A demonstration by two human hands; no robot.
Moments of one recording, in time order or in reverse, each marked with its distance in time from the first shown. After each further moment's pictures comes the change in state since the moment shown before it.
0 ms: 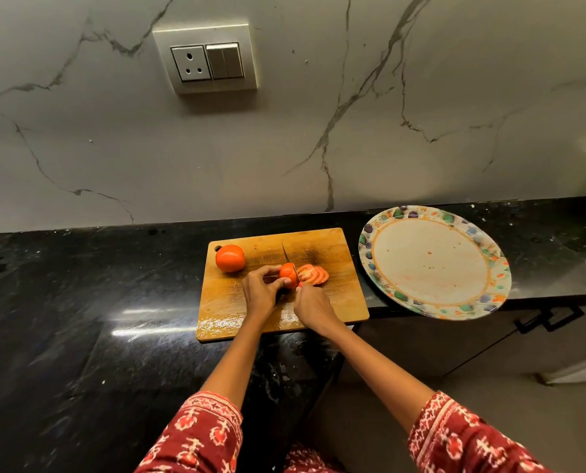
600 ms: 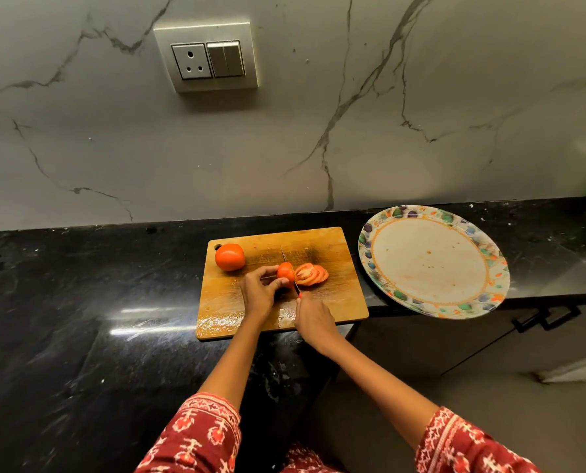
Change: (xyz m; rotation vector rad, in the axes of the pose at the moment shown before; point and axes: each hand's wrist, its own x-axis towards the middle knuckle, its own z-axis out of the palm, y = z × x) left_hand 0.001 -0.008 -0.002 -0.064 -0.006 -0.032; right_hand -0.020 0.000 0.011 -0.033 0.011 0.027
